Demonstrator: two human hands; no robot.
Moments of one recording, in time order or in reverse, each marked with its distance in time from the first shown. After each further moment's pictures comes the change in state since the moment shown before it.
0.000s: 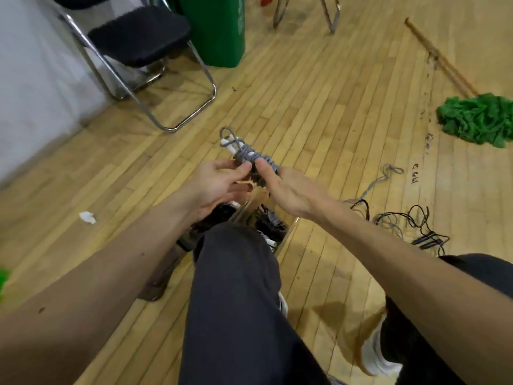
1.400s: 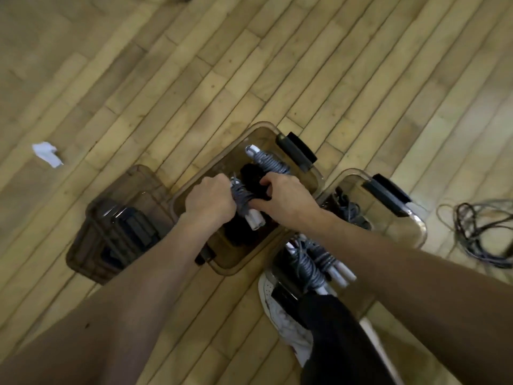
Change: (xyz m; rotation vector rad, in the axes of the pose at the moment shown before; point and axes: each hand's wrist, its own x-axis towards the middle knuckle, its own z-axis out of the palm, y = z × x) left_hand 0.280 -0.232 -0.157 1.176 0.144 -0.456; right_hand 0.306 0.100 0.281 -0.114 -0.471 0.063
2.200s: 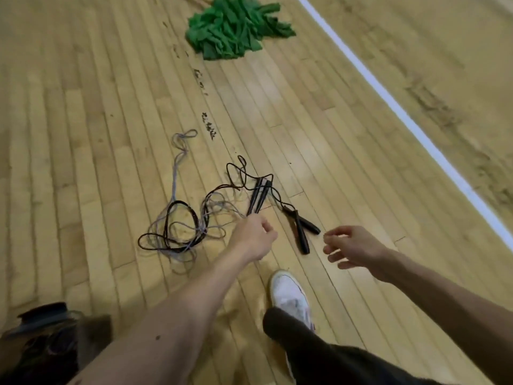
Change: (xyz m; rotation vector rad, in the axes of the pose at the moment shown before) left_hand -0.342 0.520 0.265 0.120 -0.490 0.896; right_hand -0.555 0.469 -0.053 1.105 0.743 0.942
